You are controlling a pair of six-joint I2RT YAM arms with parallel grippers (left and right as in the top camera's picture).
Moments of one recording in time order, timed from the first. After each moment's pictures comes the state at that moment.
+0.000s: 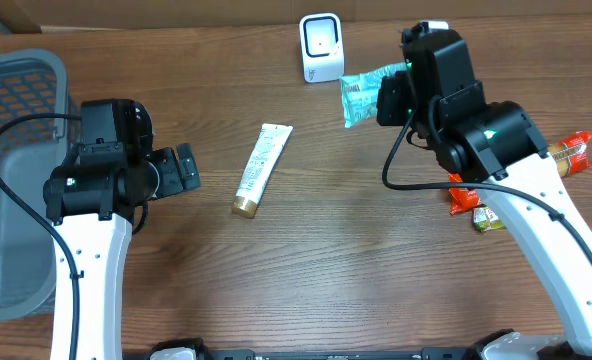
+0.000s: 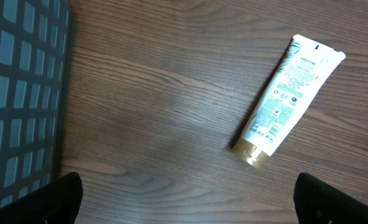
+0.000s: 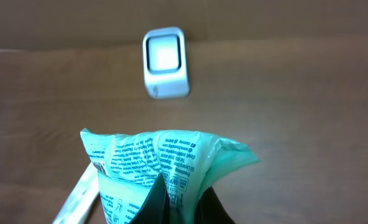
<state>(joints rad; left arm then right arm) 0.08 1.29 1.31 -1.12 -0.04 -0.20 0.46 1.53 1.62 -0.80 0.19 0.36</state>
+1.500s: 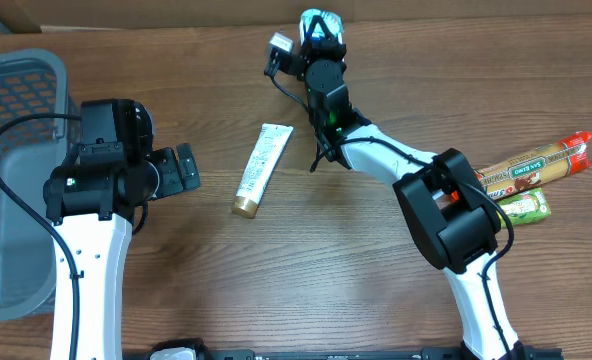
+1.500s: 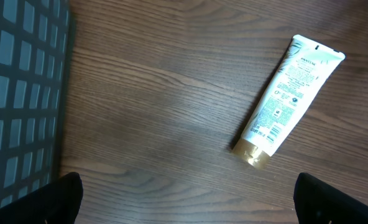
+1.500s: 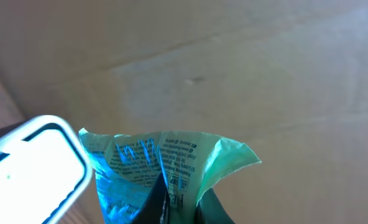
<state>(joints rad) 0.08 1.29 1.31 -1.12 -0.04 -0.20 0.57 2.32 1.61 0.71 0.52 -1.27</state>
